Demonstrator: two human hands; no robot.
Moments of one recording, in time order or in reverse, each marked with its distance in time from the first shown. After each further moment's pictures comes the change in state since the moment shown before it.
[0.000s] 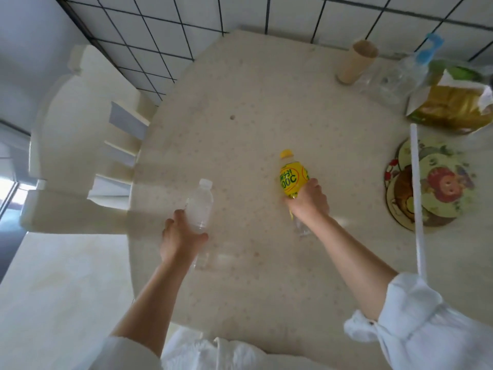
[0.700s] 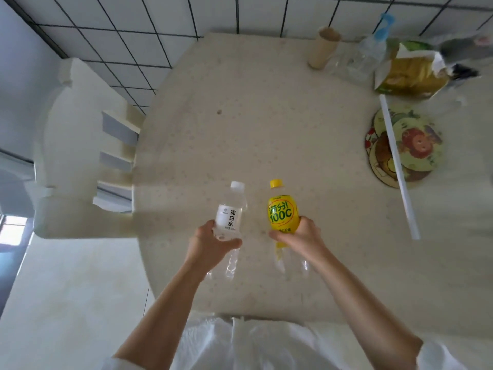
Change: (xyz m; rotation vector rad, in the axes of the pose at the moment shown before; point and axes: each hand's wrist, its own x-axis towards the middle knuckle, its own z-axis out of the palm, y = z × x) left_hand -0.057 -0.011 -0.007 -0.309 -0.347 0.180; right_hand -0.134 0.045 0.031 0.436 -0.170 0.111
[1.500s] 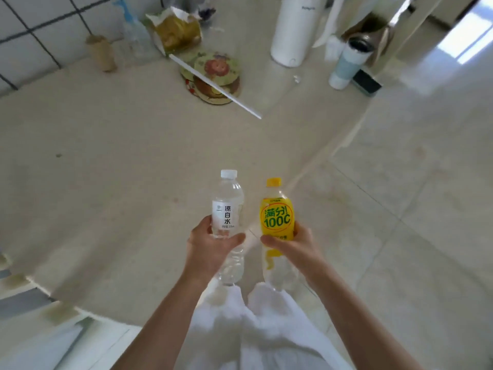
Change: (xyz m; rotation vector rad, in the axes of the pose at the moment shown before) left_hand -0.129 -0.042 0.047 0.264 -0.488 0.514; right_hand -0.243 0.146 0.076 1.004 0.480 0.187
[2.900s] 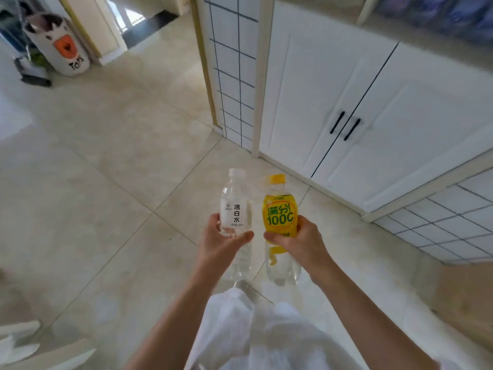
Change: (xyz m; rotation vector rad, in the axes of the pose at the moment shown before) left_hand -0.334 0.048 0.664 0.803 -1.452 0.535; right_hand -0.246 0.338 -0.481 0.889 1.387 0.428
